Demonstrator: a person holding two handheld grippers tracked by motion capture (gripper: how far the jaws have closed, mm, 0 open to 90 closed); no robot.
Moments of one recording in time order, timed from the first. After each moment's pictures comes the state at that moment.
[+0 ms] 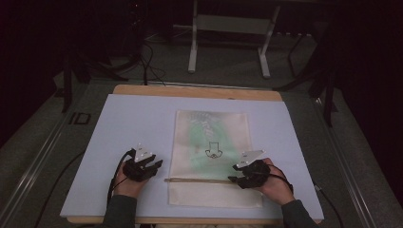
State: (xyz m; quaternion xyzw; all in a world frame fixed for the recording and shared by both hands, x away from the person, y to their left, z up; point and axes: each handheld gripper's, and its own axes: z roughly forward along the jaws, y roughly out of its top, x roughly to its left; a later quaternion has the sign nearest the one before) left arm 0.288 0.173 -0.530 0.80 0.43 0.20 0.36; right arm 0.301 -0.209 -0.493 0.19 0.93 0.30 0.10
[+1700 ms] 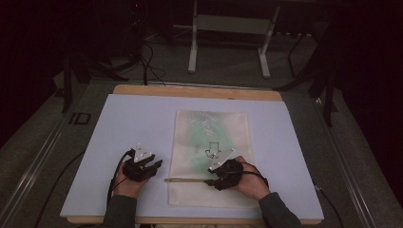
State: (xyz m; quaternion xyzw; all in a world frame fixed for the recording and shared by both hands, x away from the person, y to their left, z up) left arm 0.287 0.174 -0.529 0.80 0.44 0.20 0.37; right arm 0.305 -0.137 -0.500 0.12 0.95 0.30 0.05
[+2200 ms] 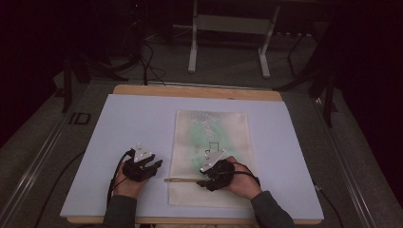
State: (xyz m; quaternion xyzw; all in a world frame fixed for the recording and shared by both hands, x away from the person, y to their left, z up) left arm 0.287 0.174 -0.529 0.80 0.44 0.20 0.37; right arm 0.304 -0.113 -0.503 0.10 0.95 0.30 0.04
